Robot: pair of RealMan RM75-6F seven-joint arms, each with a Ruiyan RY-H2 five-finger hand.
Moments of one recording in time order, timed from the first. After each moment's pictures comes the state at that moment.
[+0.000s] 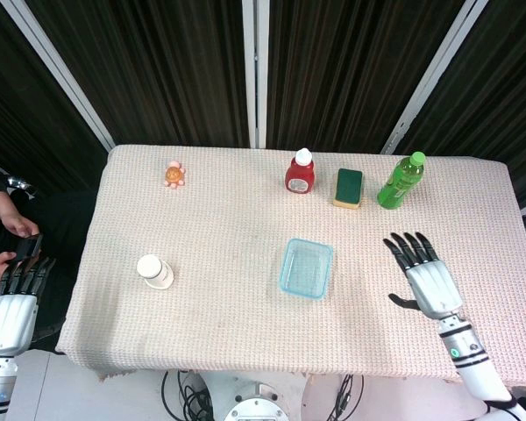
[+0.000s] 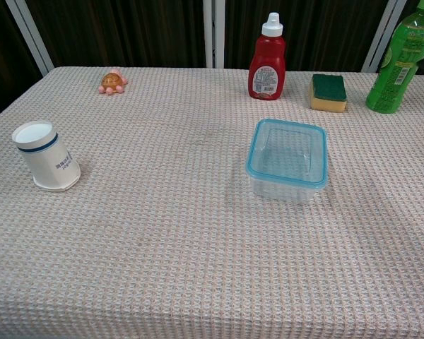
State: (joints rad) left arm -0.06 -1.19 -0.01 -1.57 1.53 1.53 0.14; right arm 0.31 -1.33 0.09 -1.47 -1.60 1.26 -0.14
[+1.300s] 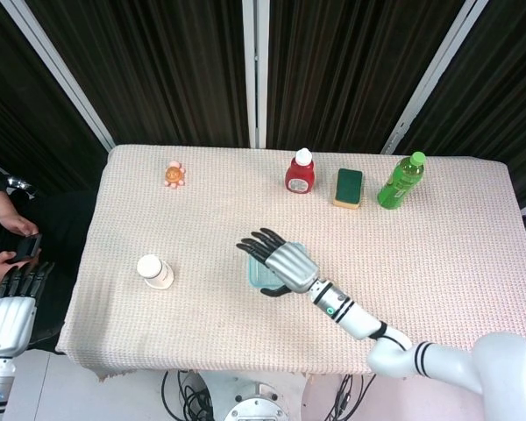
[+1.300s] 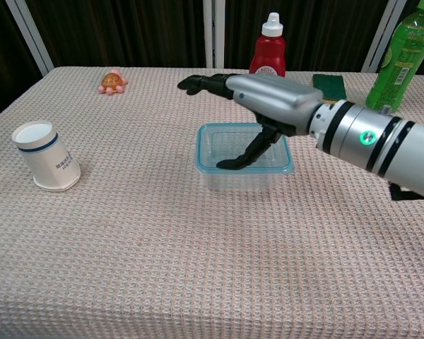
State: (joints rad) left arm -0.07 -1.20 -0.01 -1.51 1.52 1.48 0.06; right arm 0.78 -1.67 0.16 -1.30 -1.60 0.96 0.13
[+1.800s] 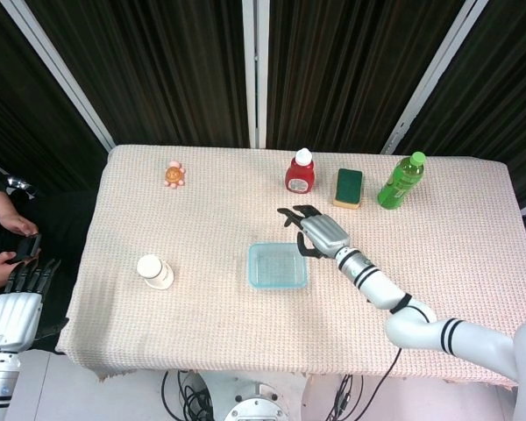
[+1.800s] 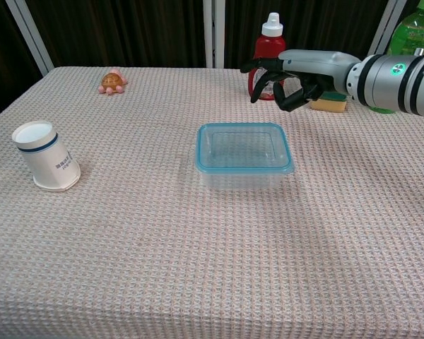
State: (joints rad) left arm -0.09 -1.20 -0.01 -1.52 1.51 1.46 0.08; right arm 0.88 -1.51 0.25 -1.32 -1.19 0.63 0.15
